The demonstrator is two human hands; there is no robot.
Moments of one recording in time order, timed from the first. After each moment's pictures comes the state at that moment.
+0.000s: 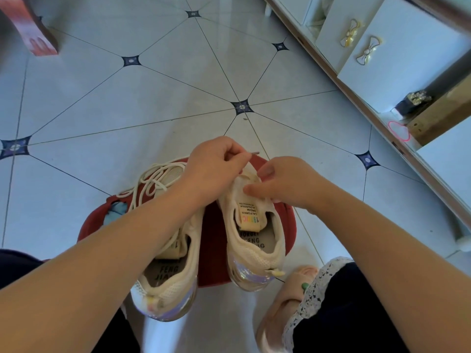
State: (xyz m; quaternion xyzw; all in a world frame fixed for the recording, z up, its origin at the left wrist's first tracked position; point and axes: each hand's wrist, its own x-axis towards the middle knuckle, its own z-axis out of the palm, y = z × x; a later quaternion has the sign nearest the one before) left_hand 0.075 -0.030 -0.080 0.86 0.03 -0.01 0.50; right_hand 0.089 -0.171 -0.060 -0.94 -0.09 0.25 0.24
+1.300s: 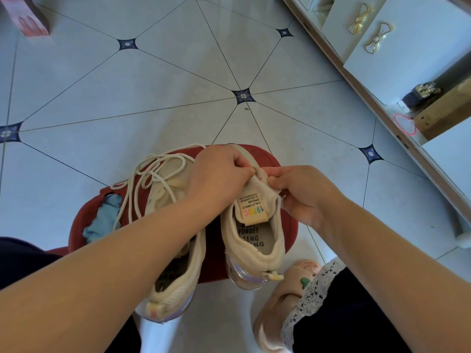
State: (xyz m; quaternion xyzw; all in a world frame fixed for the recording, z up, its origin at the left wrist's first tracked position) left_hand 0.075 -0.043 -0.109 0.90 0.07 -0.01 0.42; right_hand 0.083 -0.176 -0.093 -0.64 0.24 0.29 0.67
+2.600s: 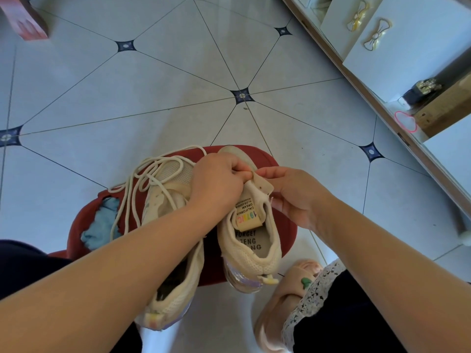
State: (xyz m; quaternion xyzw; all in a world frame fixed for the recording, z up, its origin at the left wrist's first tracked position) left_hand 0.068 -0.053 -0.109 0.88 0.09 -0.02 0.46; right_hand 0.084 -0.186 -0.107 -0.61 0.20 0.32 0.70
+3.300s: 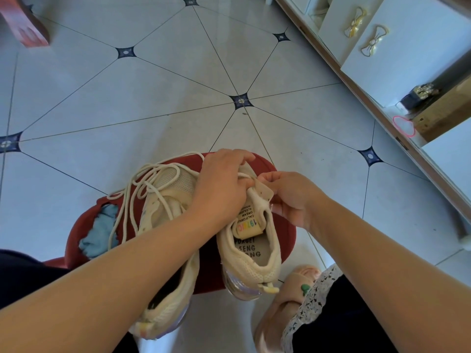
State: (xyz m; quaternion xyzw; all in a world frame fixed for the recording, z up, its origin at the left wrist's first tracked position) left_hand 0.071 -0.053 -0.112 0.92 0.00 0.00 0.40; right_hand 0.096 -0.186 -0.111 -0.63 0.21 0.33 0.67
